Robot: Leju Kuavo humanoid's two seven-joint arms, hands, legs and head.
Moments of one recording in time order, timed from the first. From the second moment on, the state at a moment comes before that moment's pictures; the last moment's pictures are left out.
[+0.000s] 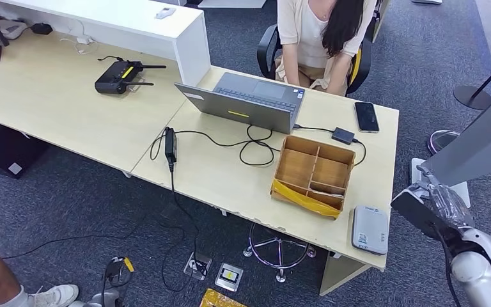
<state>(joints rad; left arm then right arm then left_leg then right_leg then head) -0.12 0.07 0.77 -0.16 -0.21 0.10 0.13 -0.95 -0.14 0.75 -0.31 0.38 -0.20 -0.47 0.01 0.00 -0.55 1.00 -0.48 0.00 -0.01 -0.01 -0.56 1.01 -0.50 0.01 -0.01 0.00</state>
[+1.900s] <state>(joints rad) -0.12 0.10 0.69 -0.16 -0.36 -0.02 0.11 -1.17 0.09 0.71 -0.31 0.57 -0.08 -0.08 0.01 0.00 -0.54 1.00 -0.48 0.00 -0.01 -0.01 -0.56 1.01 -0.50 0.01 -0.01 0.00</state>
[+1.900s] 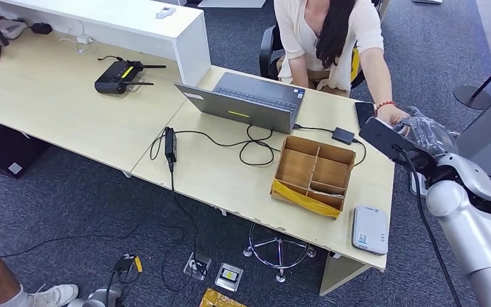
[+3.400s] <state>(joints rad) -0.12 0.08 0.70 -0.15 -0.32 0.07 0.15 -1.15 -0.03 0.61 -0.33 0.51 -0.10 -0.40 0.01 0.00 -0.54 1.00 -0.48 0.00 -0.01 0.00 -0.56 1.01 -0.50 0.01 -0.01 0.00</state>
